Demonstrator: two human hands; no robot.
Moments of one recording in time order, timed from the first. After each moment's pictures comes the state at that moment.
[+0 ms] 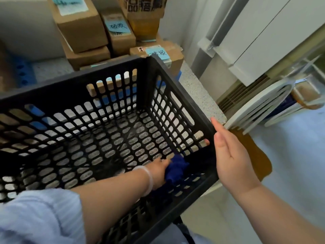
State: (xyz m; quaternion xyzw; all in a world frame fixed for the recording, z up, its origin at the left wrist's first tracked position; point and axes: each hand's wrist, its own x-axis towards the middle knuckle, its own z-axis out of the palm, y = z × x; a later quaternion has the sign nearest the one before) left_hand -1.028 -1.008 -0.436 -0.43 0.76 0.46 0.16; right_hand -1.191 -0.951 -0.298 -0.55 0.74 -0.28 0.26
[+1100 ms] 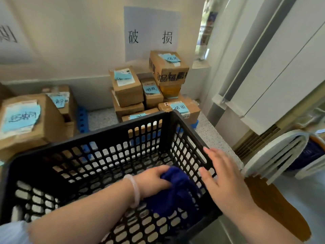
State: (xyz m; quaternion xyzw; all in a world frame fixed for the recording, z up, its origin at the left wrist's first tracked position) left_hand -0.944 -1.034 -0.296 -0.48 0.57 0.67 -0.06; right_hand -1.152 -0.975 -0.255 -0.68 0.70 -0.14 0.16
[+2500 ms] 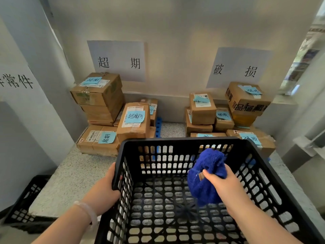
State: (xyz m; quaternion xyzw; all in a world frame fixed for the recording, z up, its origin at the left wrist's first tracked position) left_hand -0.730 -0.880 -0.265 -0.81 0.43 0.34 -0.22; right_hand -1.022 -1.011 -0.266 -0.54 0.56 -0.32 0.54
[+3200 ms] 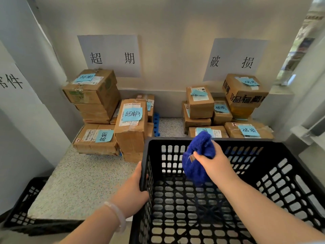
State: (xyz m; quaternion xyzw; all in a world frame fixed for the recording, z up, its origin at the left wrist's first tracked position) left_hand -0.781 -0.906 -0.279 -0.74 0.48 0.39 -0.25; right_hand -0.992 -1.039 -0.263 -0.61 0.56 -0.32 0.47
